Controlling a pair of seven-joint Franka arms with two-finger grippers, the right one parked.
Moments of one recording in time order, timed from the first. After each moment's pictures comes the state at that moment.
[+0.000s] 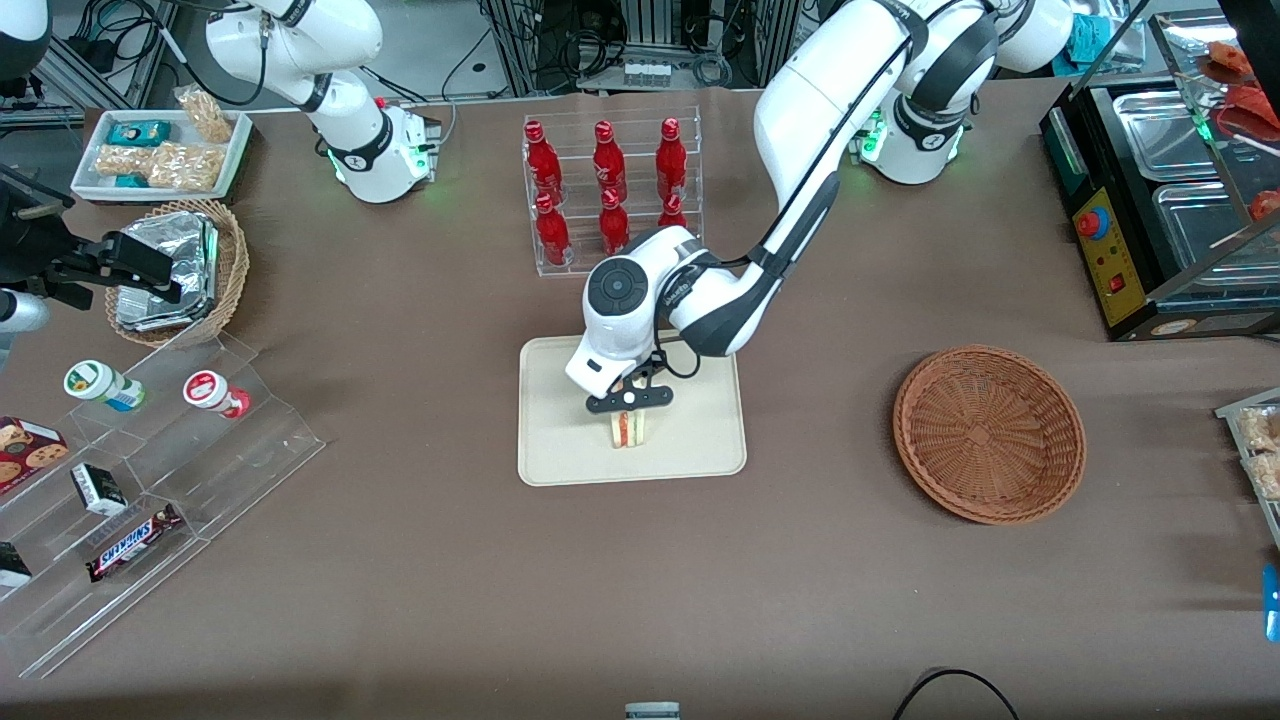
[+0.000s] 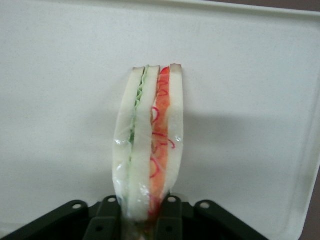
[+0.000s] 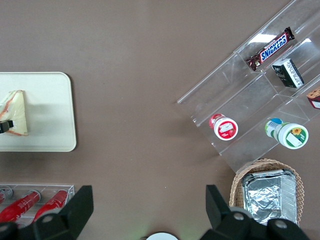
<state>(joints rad) -0.73 0.83 -0.16 -1.34 0.06 2.17 -0.99</state>
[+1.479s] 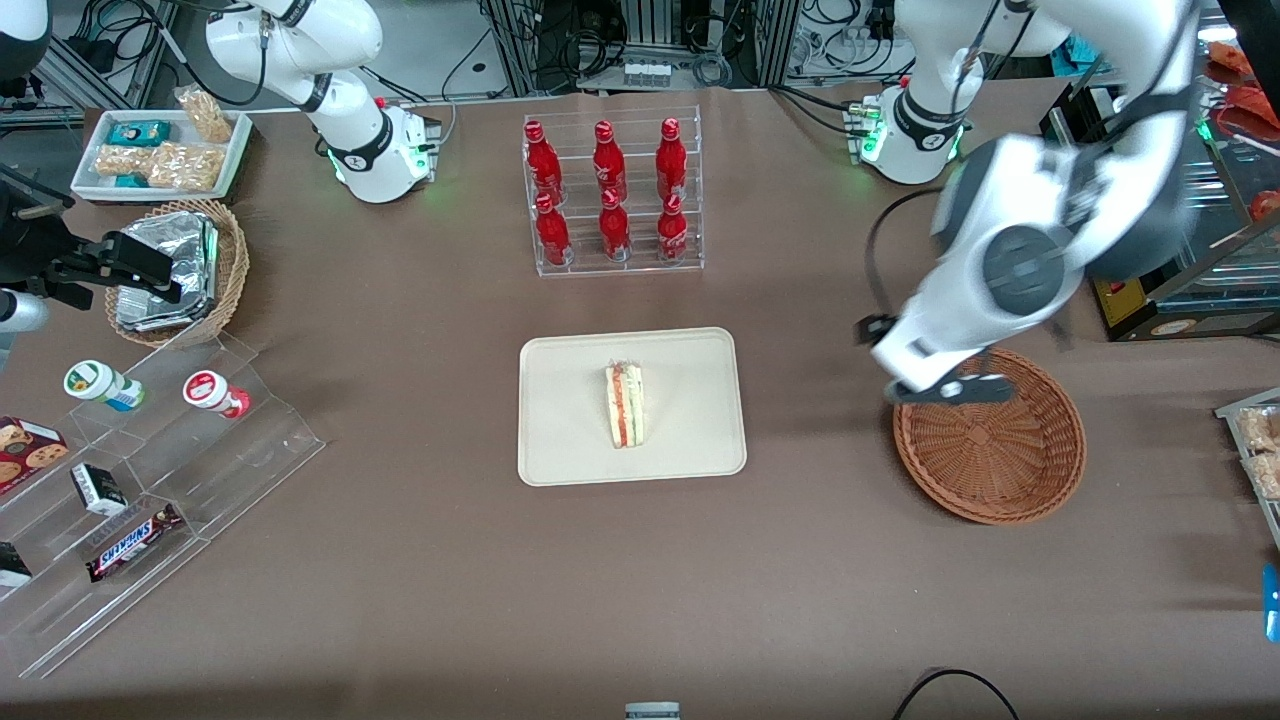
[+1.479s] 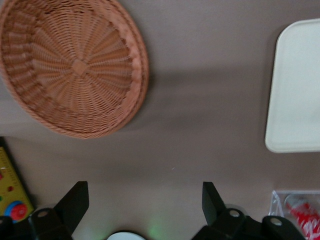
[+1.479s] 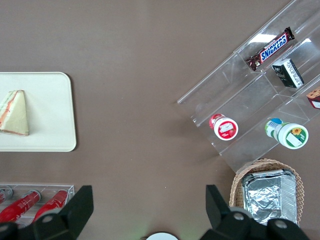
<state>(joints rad) -0.26 0.16 -0.04 -1.72 0.04 1.60 -0.23</state>
